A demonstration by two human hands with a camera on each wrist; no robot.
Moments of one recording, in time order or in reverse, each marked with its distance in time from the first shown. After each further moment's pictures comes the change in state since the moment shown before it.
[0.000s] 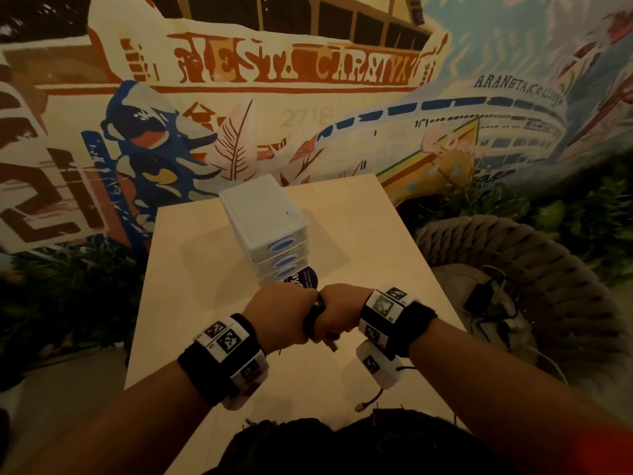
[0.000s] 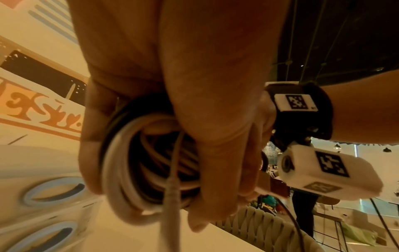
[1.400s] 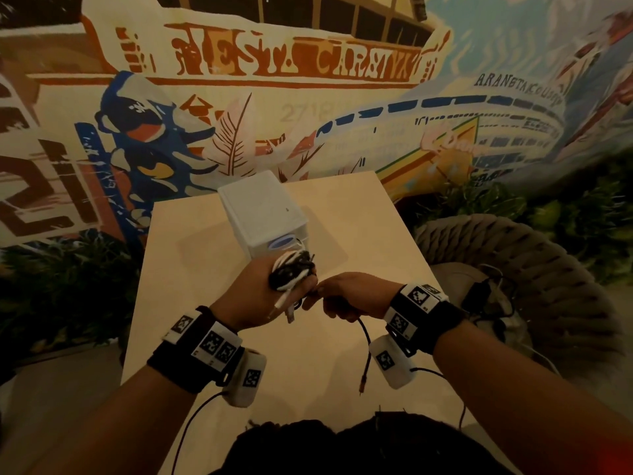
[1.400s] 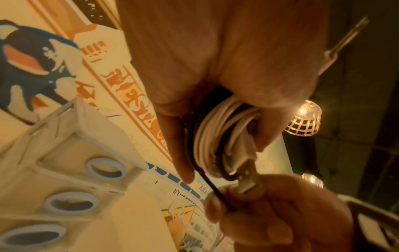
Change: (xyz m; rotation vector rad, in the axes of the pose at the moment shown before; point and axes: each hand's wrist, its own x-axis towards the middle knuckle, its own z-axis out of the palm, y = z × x) left_hand -0.014 -0.038 -0.013 -0.846 0.451 0.185; right_hand -0.008 0.026 -0.012 0.642 -0.026 -0.105
